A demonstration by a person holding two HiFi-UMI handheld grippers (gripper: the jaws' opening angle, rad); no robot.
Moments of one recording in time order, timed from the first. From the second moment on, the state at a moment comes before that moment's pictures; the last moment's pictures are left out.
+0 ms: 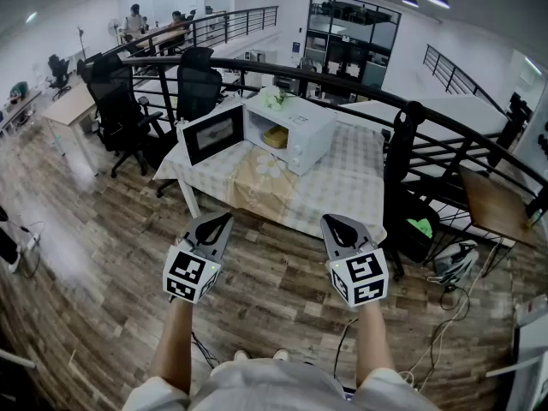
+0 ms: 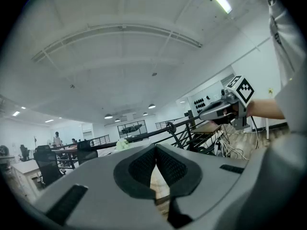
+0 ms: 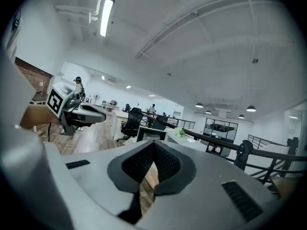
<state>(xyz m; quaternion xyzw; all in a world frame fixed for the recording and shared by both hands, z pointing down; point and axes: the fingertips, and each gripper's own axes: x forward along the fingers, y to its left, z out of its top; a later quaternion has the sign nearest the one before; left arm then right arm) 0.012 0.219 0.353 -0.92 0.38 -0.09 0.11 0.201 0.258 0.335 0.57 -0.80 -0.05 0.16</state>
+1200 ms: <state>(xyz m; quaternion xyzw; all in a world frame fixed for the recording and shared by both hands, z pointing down) 0.064 0.140 0.389 -0.91 0.40 -0.11 0.08 0.250 0.172 0.373 0.53 -0.84 -0.01 0.11</state>
